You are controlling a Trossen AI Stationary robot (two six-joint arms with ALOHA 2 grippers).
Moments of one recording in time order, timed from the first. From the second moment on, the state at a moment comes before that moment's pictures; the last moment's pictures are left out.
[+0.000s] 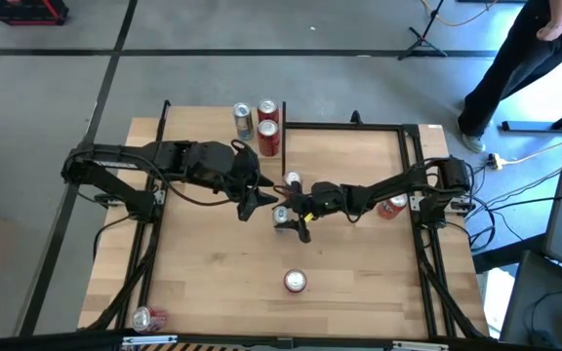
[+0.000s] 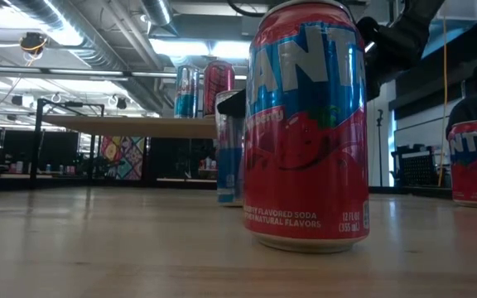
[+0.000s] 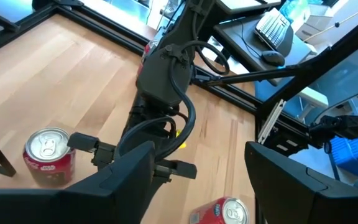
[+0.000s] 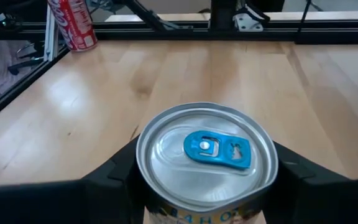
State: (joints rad) left arm -0.09 1.38 1.50 -0.61 -0.09 -0.55; right arm 0.02 1.80 0.82 0.66 -0.17 0.00
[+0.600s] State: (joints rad) left arm -0.09 1.38 1.50 -0.61 -0.12 -0.52; right arm 0.02 1.34 0.82 0.12 -0.10 -0.03
